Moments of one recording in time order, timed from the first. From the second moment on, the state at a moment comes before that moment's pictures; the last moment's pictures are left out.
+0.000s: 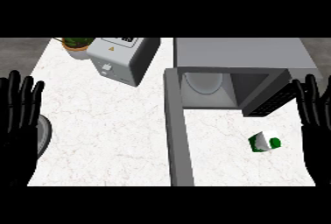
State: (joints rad) left arm 0.02 0.07 0.01 -2.10 -0.01 0.05 -0.02; right arm 0.00 -0.07 -0.01 -2.10 -0.02 0.00 0.01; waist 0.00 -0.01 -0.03
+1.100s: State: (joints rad) left arm 0.31 0.13 0.22 -2.35 0.41 -0.18 0.17; right arm 0.25 -0.12 -0.21 -2.15 -0.10 0.11 -0.04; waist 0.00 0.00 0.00
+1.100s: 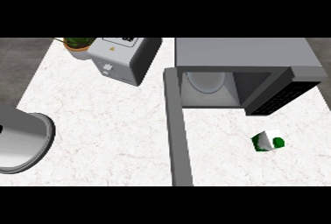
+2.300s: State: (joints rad) left arm 0.56 0.10 0.43 -2.34 0.56 -0.42 0.10; right arm 0.19 -0.11 -0.34 -1.45 0.06 0.04 -0.43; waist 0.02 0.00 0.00
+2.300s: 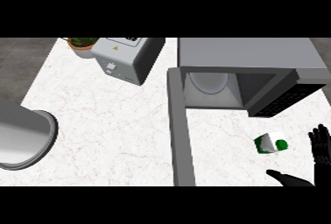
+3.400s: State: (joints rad) left arm 0.65 0.10 0.50 -2.33 0.69 -0.52 0.07; right arm -0.15 -0.24 -0.43 -0.56 0.14 0.02 -0.95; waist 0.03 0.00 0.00
